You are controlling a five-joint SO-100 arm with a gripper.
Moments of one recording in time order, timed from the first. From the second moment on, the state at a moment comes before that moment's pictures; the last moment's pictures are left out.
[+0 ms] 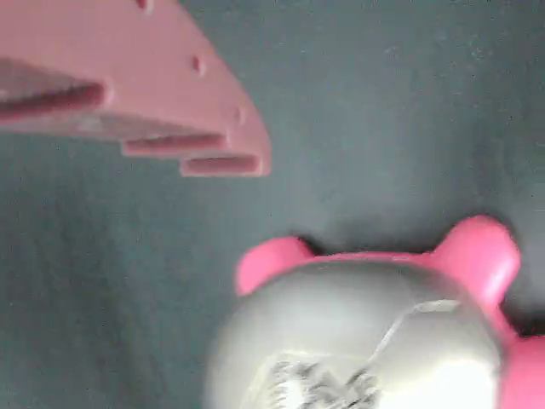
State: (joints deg) arm -29.3 83.8 87.2 91.8 -41.6
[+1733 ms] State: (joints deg) arm -31.0 73.5 93.8 75.1 -41.0
